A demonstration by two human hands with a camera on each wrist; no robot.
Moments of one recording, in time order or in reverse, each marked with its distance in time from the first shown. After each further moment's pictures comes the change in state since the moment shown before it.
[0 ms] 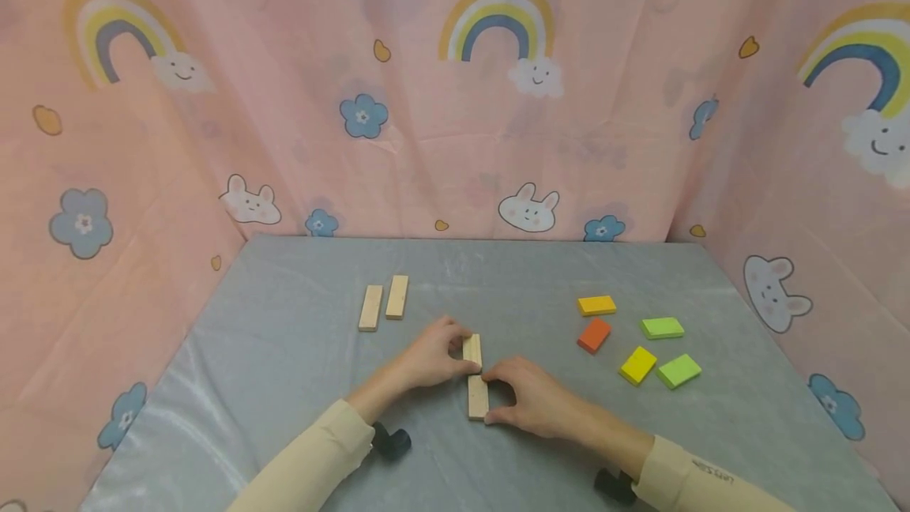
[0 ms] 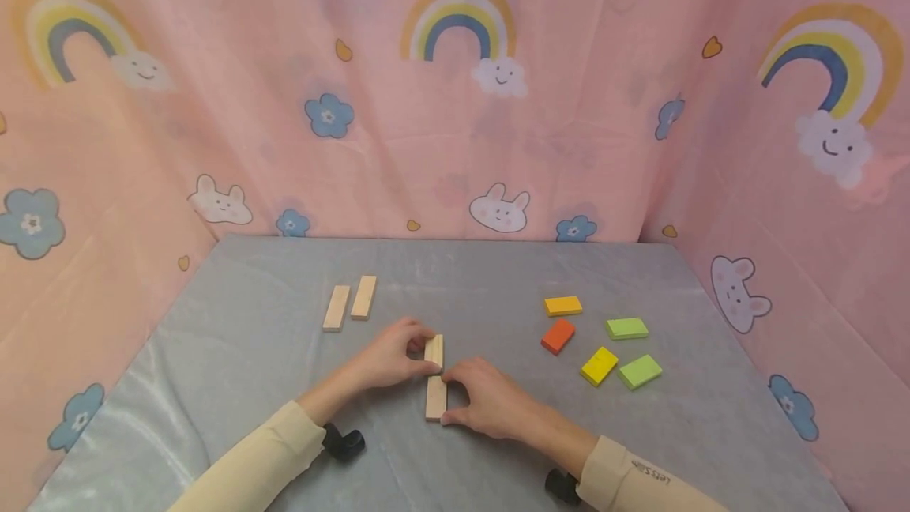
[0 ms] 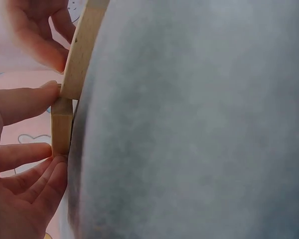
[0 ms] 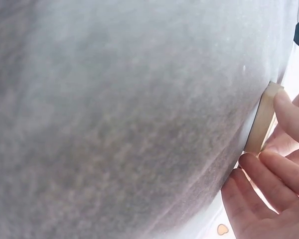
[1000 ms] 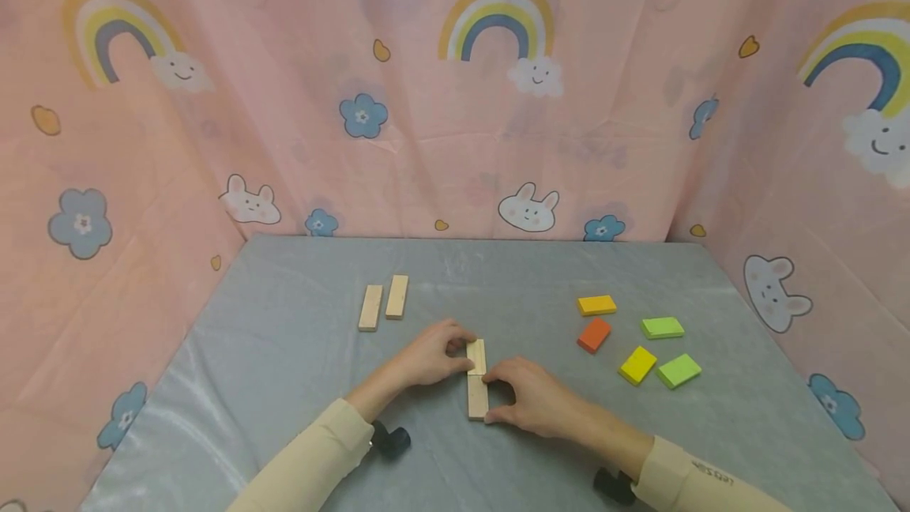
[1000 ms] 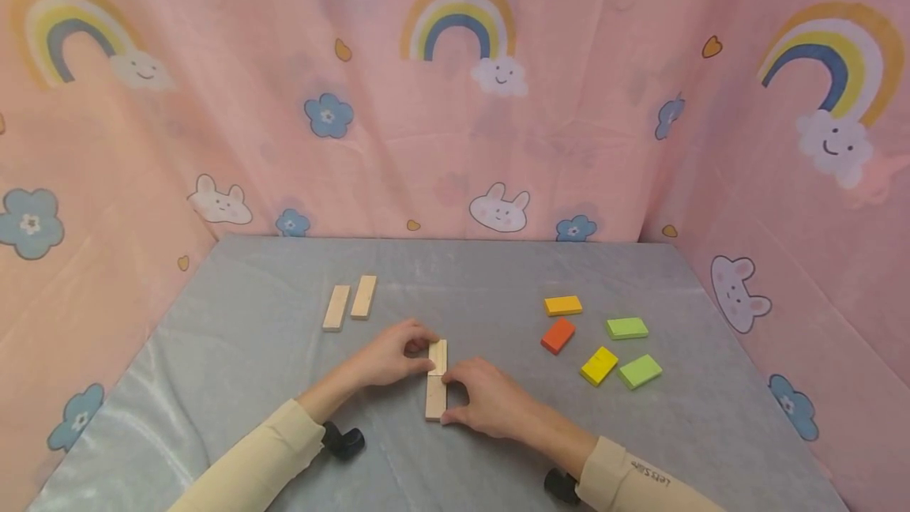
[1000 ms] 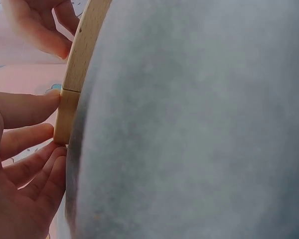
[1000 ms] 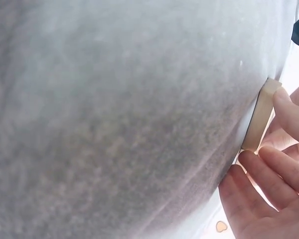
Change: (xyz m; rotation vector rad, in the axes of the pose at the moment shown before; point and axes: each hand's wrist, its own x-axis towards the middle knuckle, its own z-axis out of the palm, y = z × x) left_hand 0.003 -0.002 0.001 -0.009 -0.028 0.017; right_hand 0.001 0.002 0.001 -0.036 0.022 -0.015
